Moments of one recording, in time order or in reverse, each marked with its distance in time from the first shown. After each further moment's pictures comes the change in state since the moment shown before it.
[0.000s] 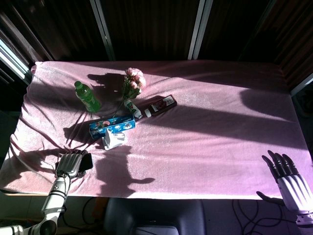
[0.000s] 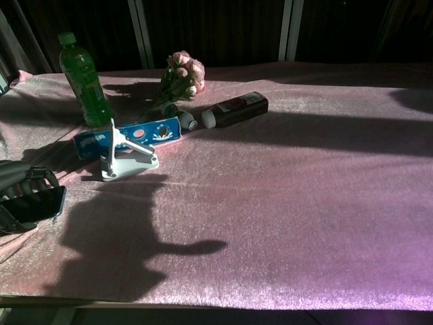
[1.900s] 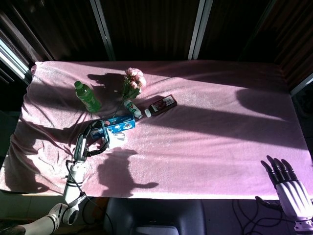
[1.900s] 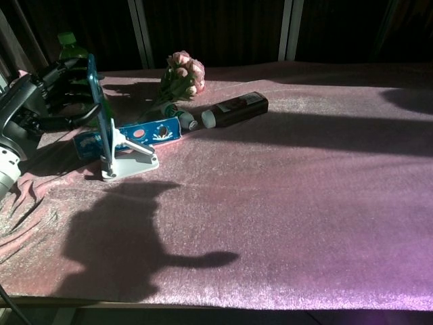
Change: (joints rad) left arm 0.034 -0.514 -0.163 0.890 0.767 0.325 -1.640; right arm -0.041 -0.026 -0.021 -0.003 -0.028 0.035 -0.048
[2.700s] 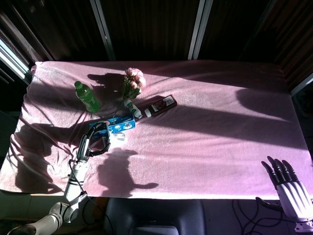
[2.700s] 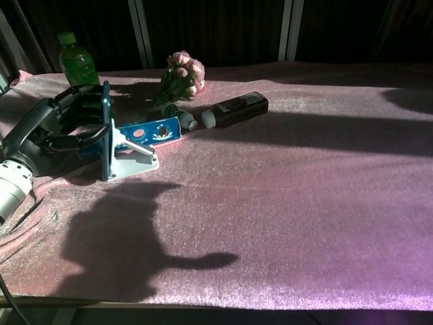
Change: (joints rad) left arm -0.027 -0.080 0.040 0.213 -0.014 -0.078 -0.173; right arm -0.004 -0.005 -0.001 0.007 -0.002 0.004 0.003
